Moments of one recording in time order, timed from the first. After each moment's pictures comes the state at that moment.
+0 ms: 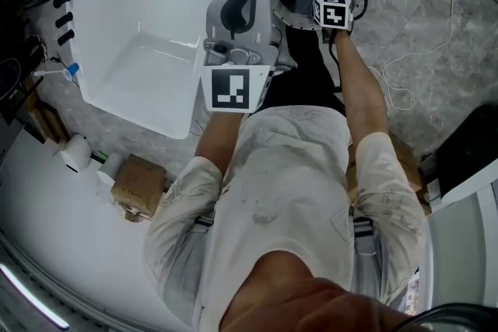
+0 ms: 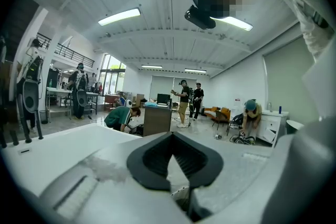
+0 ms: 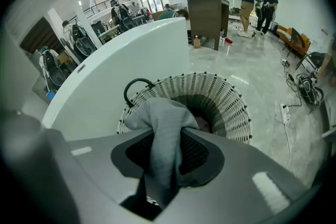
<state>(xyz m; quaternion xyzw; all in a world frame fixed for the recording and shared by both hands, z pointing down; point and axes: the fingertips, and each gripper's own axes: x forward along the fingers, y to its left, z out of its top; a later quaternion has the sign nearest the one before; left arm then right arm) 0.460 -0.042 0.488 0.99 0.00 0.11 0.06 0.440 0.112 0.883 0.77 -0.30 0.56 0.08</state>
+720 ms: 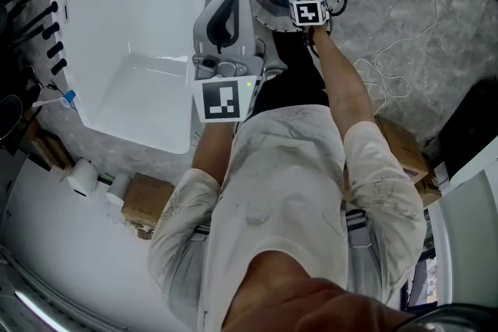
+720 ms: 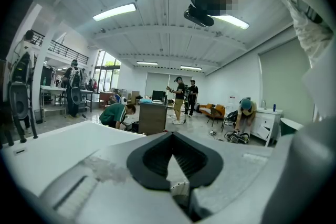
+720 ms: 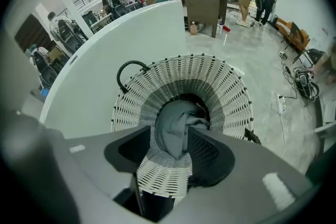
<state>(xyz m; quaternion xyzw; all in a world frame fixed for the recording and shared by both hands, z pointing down) 0.463 -0.018 0.498 0.99 0.03 0.12 0.05 0.419 0.125 0.913 0.74 -0.28 0.61 0.09</state>
